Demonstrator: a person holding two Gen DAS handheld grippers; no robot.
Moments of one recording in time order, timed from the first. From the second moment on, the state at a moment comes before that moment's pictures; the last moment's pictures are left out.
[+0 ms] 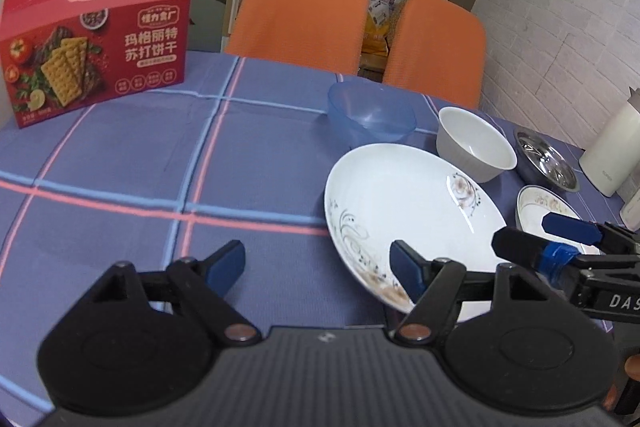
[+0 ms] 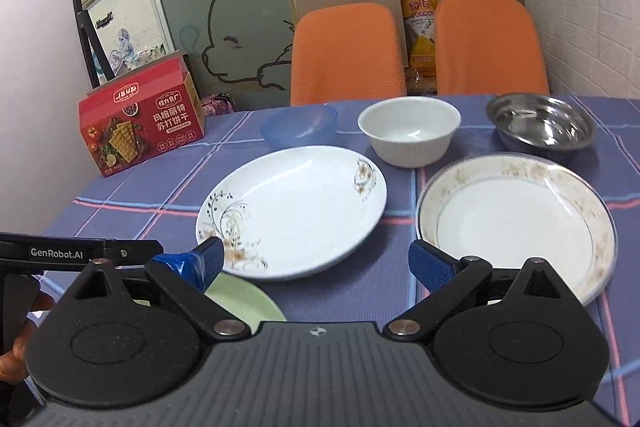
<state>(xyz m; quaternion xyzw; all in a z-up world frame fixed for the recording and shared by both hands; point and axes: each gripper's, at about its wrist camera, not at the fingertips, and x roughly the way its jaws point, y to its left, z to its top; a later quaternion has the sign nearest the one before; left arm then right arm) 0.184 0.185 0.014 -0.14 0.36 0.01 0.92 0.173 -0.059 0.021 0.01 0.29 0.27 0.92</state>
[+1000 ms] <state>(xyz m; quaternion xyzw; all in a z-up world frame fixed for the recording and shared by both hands) 0.252 0.179 -0.017 -0.11 0.40 0.00 0.91 0.244 -0.020 -0.019 -0.02 0.36 0.28 0.89</state>
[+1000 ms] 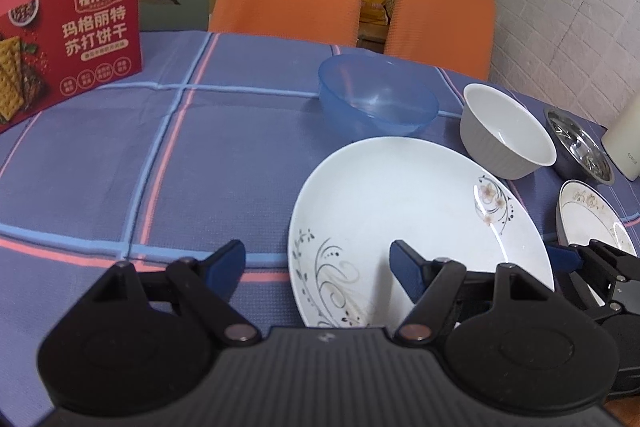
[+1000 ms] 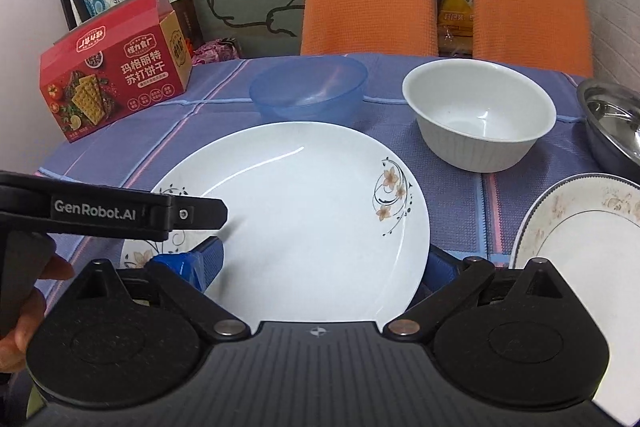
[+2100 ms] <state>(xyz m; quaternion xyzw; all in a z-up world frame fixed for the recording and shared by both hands) 0.253 0.157 -0.016 -0.08 0.39 -0.01 0.92 0.236 -0.005 -0.028 -0.08 0.35 0.29 0.89</state>
